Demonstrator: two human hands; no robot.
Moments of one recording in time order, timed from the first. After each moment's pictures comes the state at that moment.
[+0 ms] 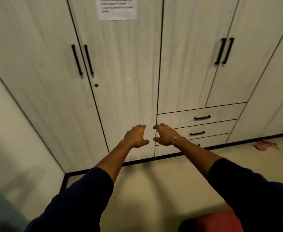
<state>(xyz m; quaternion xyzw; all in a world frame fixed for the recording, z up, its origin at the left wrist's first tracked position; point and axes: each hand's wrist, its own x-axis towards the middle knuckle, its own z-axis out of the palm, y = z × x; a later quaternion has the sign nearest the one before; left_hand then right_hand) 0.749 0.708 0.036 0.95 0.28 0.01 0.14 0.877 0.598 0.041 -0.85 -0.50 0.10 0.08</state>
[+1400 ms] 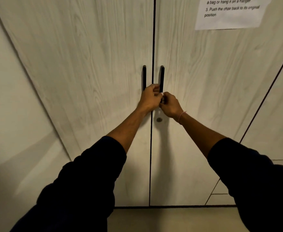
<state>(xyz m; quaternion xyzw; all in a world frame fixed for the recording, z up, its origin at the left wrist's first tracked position) 0.776 1.202 0.190 0.78 0.28 0.39 0.40 0.884 1.146 0.156 -0.74 -0.49 0.09 0.46</state>
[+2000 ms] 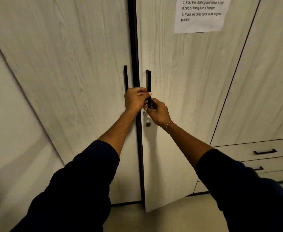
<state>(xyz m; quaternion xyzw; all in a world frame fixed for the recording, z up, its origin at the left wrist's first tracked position) 0.750 1.127 0.190 0.71 0.29 0.46 0.45 0.838 1.054 0.134 -0.68 -0.46 0.08 0.56</state>
